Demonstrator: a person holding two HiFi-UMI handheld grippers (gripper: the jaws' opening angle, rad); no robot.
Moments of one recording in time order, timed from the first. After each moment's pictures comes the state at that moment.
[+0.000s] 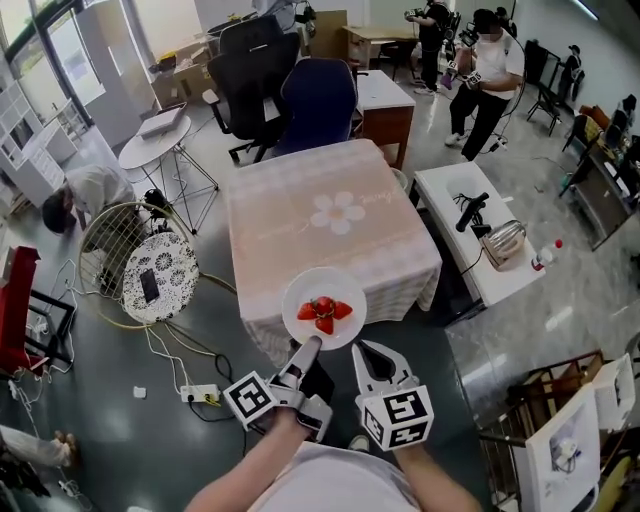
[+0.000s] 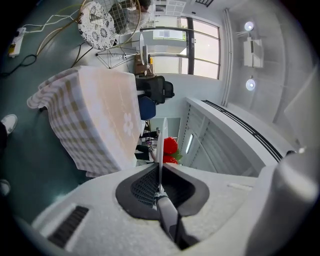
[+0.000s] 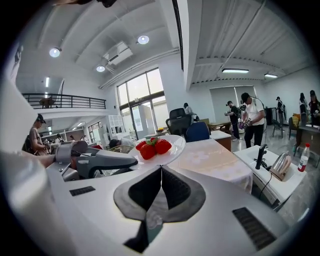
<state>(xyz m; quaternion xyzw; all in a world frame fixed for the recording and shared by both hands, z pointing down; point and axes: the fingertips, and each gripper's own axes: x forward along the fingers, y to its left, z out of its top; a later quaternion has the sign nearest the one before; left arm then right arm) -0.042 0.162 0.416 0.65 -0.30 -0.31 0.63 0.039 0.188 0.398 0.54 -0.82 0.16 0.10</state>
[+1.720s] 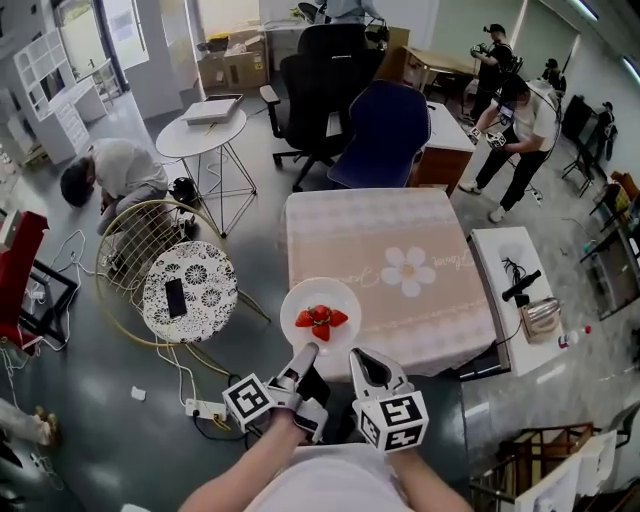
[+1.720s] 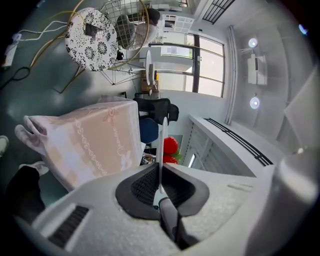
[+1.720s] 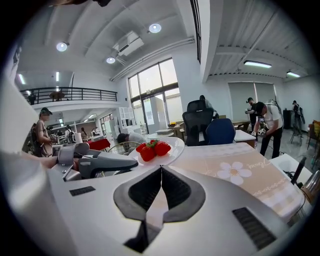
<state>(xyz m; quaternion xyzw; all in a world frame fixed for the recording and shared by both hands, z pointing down) -0.215 -0.002 0.435 0.60 -0.34 -0.37 0.62 -0.129 0.012 0.406 0.48 -0.85 0.15 0.14</state>
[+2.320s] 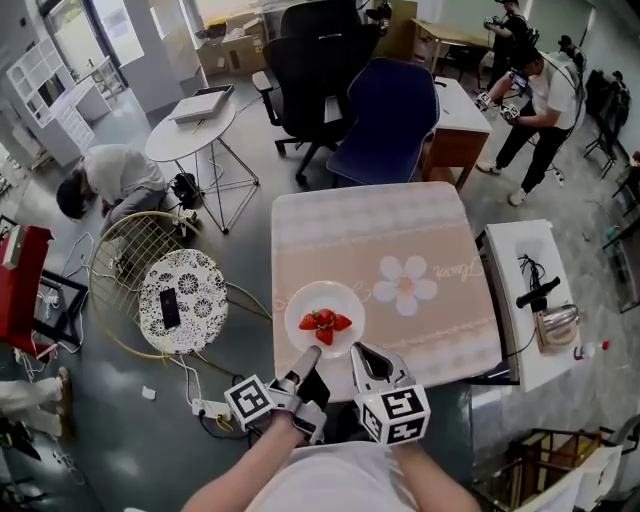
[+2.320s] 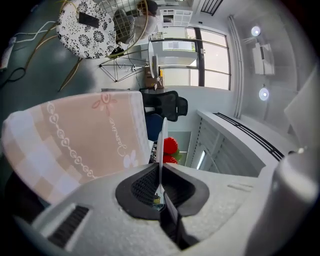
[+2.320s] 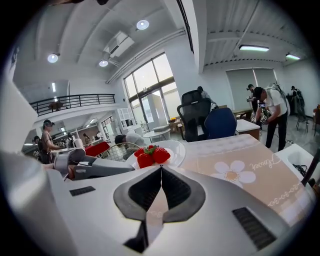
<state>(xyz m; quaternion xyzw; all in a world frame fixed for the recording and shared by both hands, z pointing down) -0.156 -0.087 0.469 0.59 -0.37 -0.33 0.64 -0.071 -0.093 0.436 0.45 -0.86 0.20 0.13</state>
